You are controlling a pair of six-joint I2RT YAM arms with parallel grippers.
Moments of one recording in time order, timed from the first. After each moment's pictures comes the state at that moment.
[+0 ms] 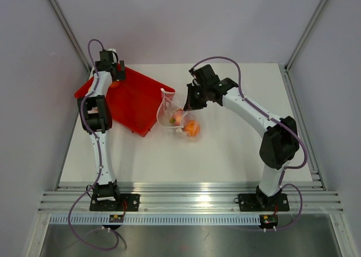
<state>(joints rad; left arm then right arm) 0.11 2.51 2.23 -0.45 -0.17 0.04 0.61 1.83 1.66 -0.68 -0.23 0.51</state>
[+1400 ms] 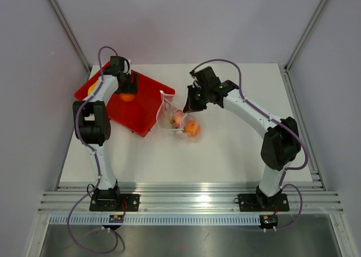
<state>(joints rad) -0.02 2.15 1.81 -0.61 -0.03 0.01 0.60 1.82 1.62 -0.65 -0.26 0.53</state>
